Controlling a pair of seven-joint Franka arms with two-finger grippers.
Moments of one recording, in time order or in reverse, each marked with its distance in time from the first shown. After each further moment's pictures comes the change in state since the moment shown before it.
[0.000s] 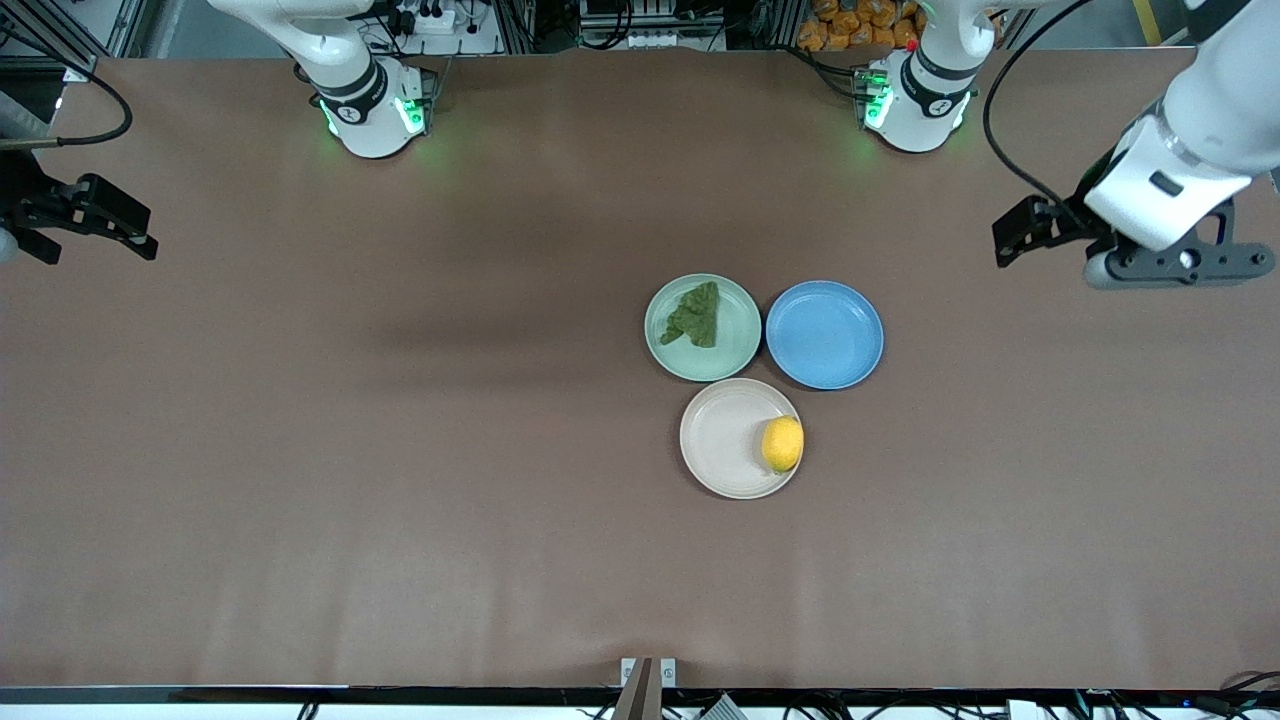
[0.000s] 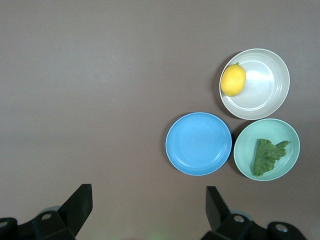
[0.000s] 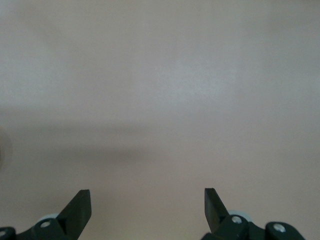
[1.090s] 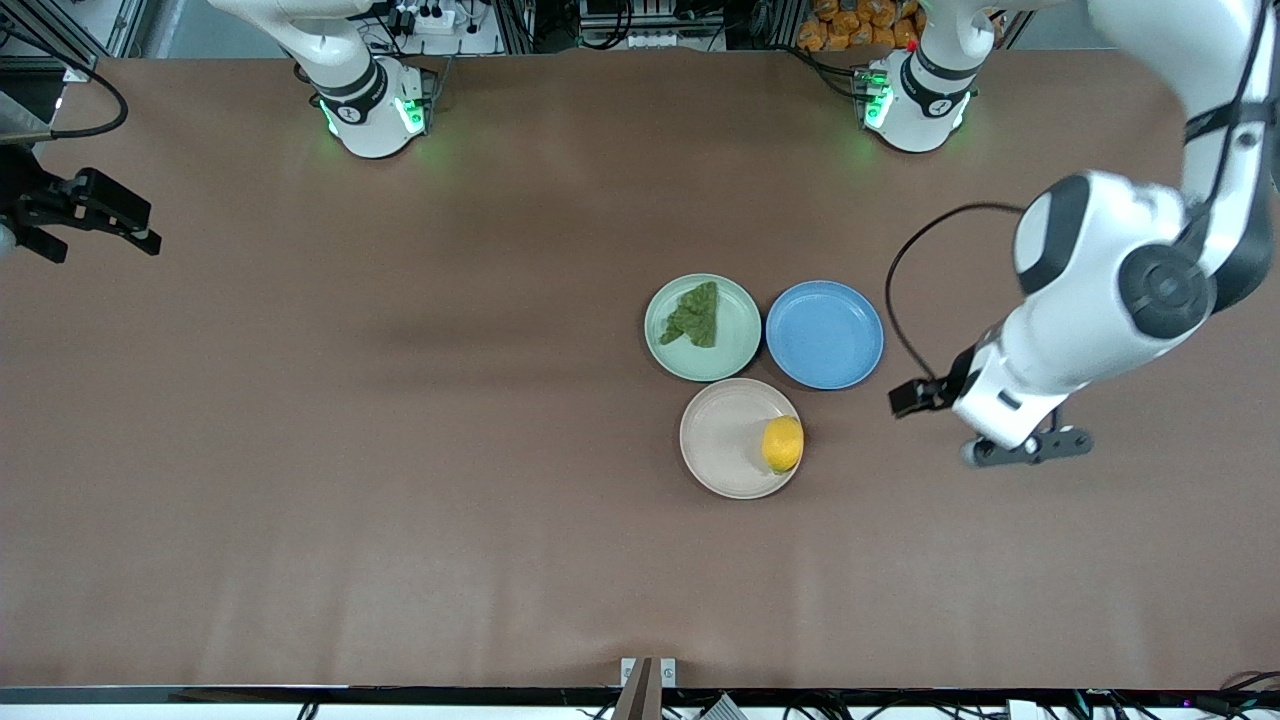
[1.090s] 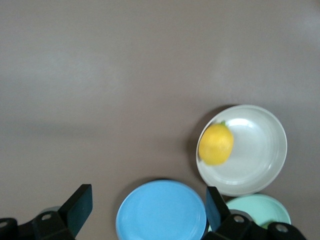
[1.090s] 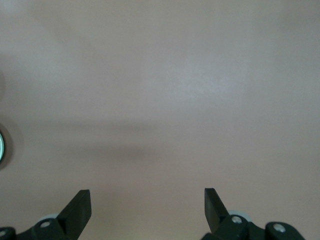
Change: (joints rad) left arm -0.062 0.376 -0.001 0.008 -0.005 0.438 -0.169; right arm -0.006 -0.002 -0.003 0.001 0.032 -0.027 -0.026
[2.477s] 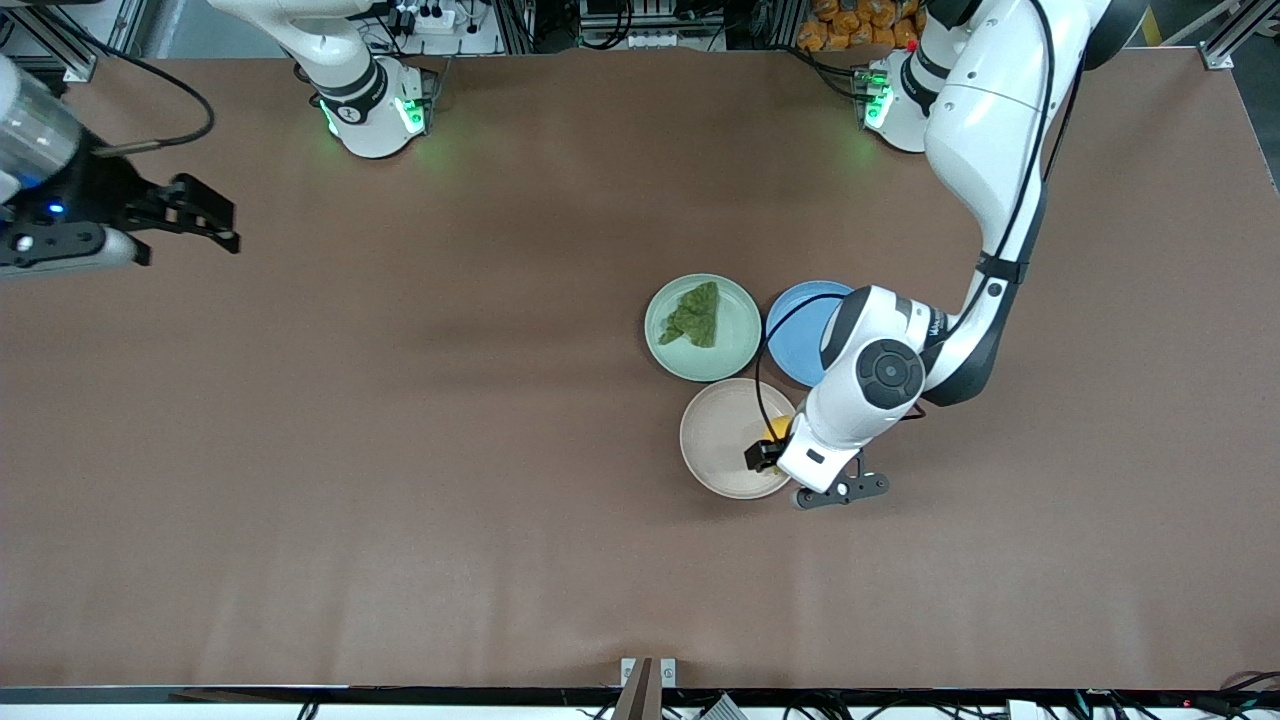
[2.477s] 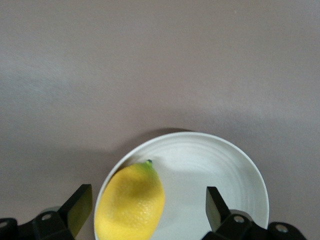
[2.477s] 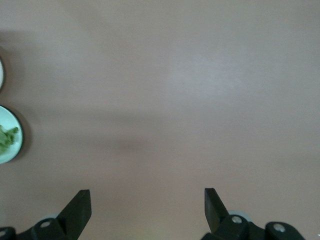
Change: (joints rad) left arm -0.288 0.314 0.114 0.050 -0.024 0.345 -0.198; right arm 0.016 0.017 0.158 -0.058 0.013 0.059 0.159
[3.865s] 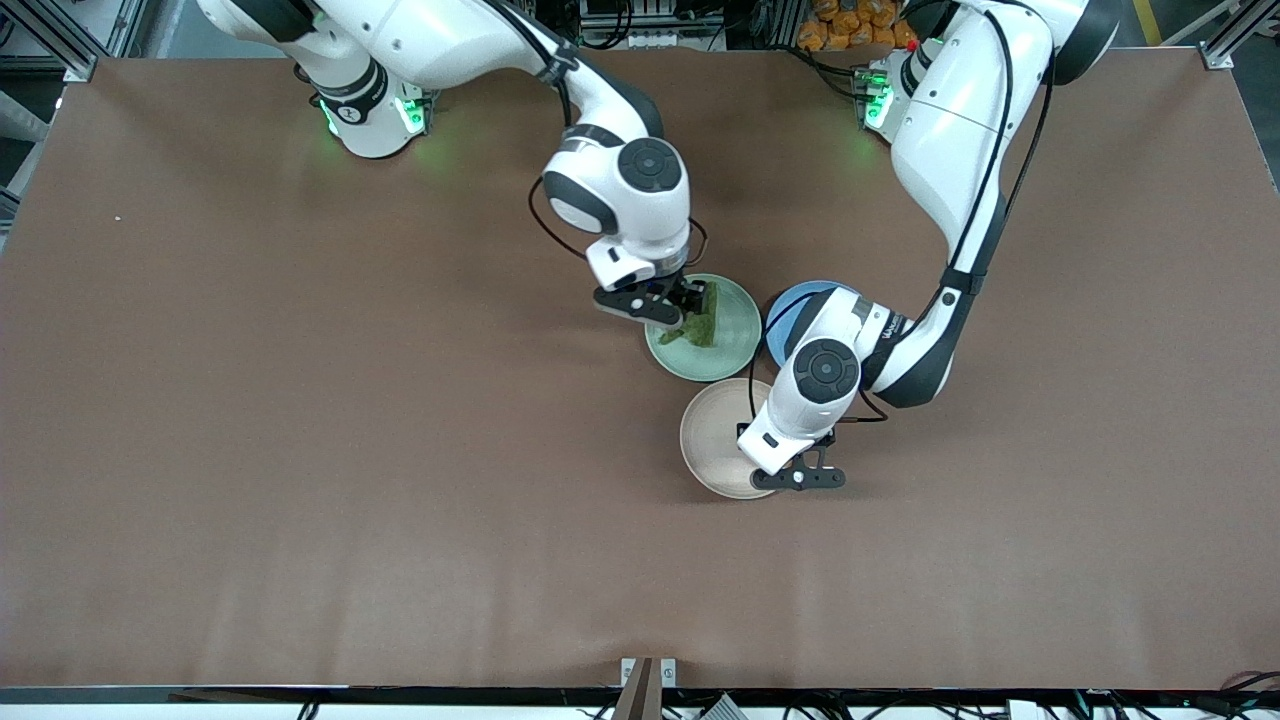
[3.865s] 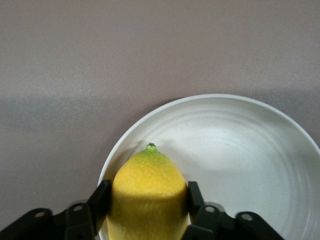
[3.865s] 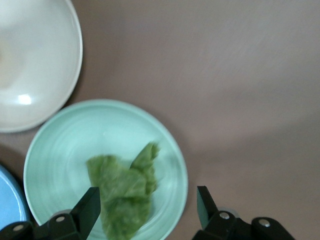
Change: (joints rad) left arm -0.049 0.046 0.013 -0.005 0.139 -0.035 0.056; right arm 0.602 0.684 0.205 -0.031 -0.382 0.745 1.376
